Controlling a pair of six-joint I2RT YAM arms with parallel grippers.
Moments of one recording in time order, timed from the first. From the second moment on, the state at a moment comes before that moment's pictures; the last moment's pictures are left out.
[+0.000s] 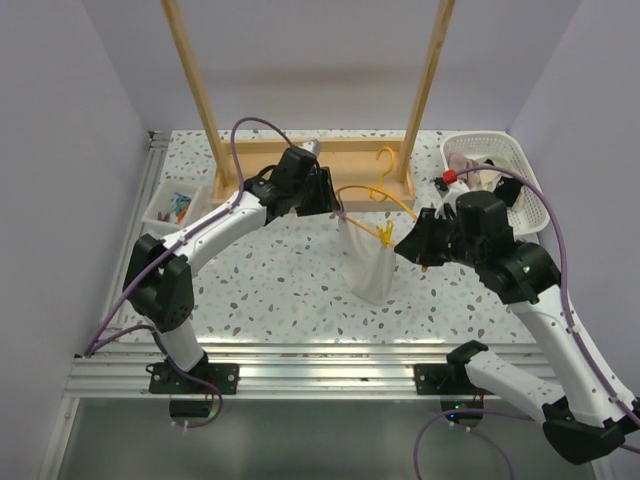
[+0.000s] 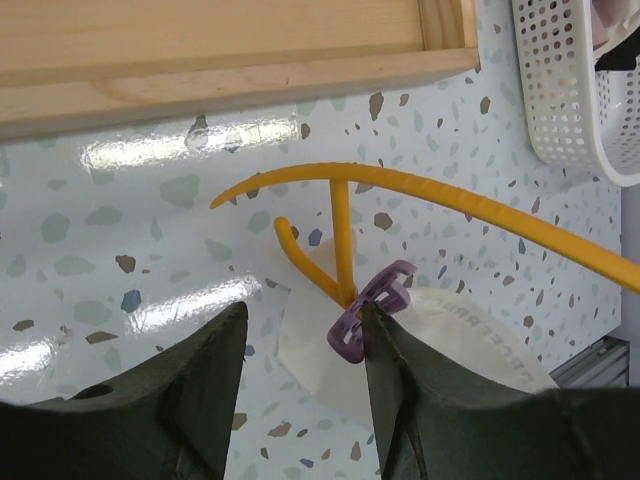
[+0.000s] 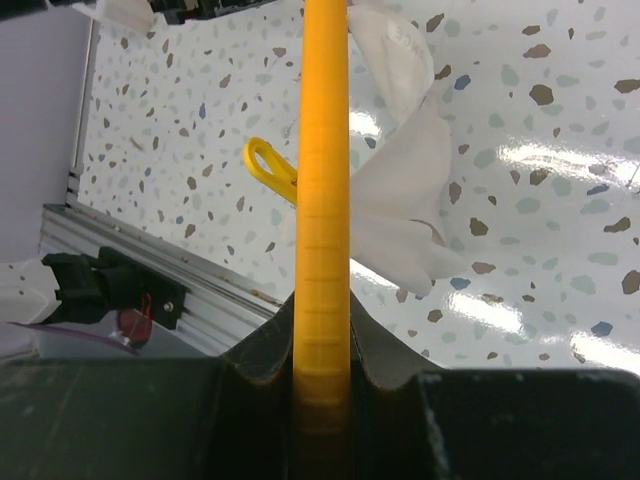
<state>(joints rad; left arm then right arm) -0.62 1.75 1.49 -0.46 0.04 -0.66 0.49 0.91 1.22 -0.93 -0.15 0.51</state>
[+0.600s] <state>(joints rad) -0.62 1.41 1.14 -0.24 0.00 -0.83 0.49 0.84 1.14 -0.83 -0.10 0.82</state>
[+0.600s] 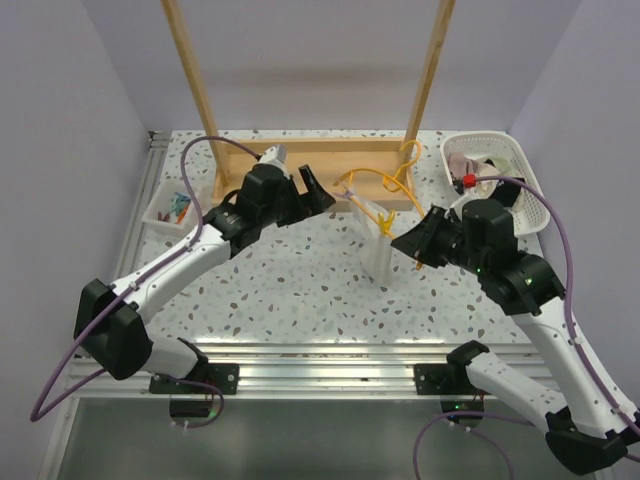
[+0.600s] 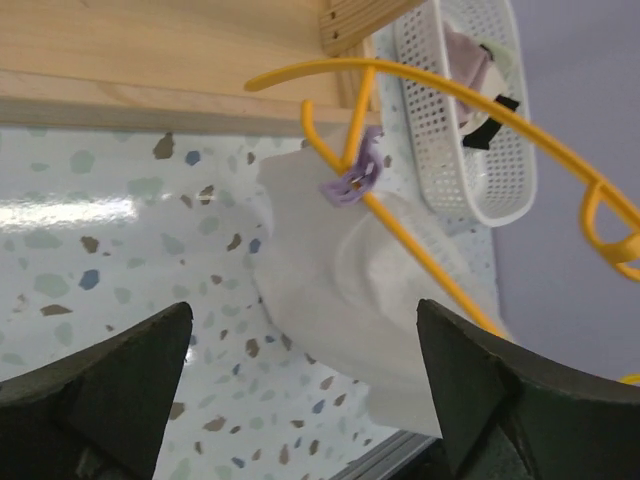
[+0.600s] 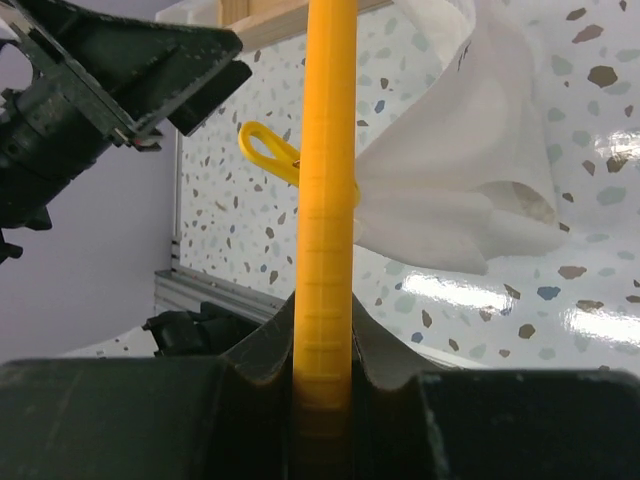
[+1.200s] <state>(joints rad) -0.44 1.56 1.19 -0.06 0.48 -1.13 0.49 0.85 1.16 -0.87 -0.16 0.48</state>
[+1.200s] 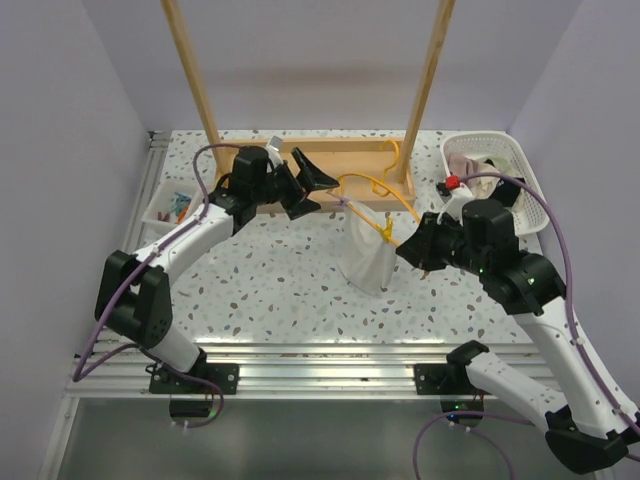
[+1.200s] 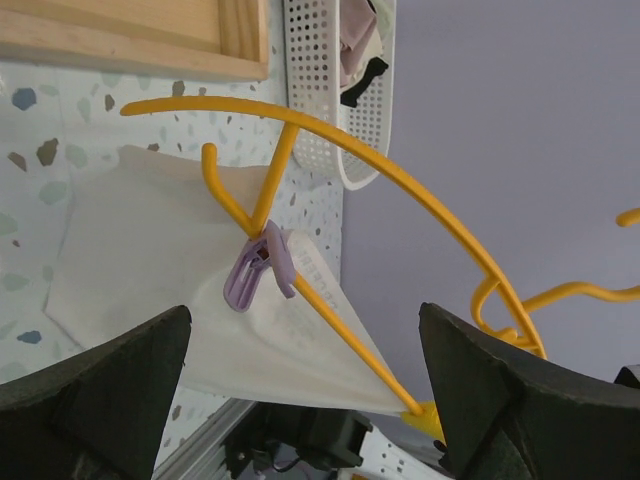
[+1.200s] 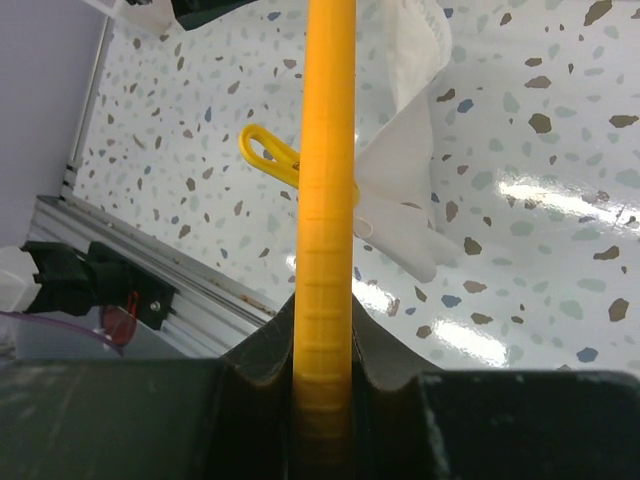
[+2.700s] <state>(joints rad) -0.44 1.72 1.00 0.47 0.81 -1.52 0.49 0.87 1.23 -0.94 -0.17 0.29</state>
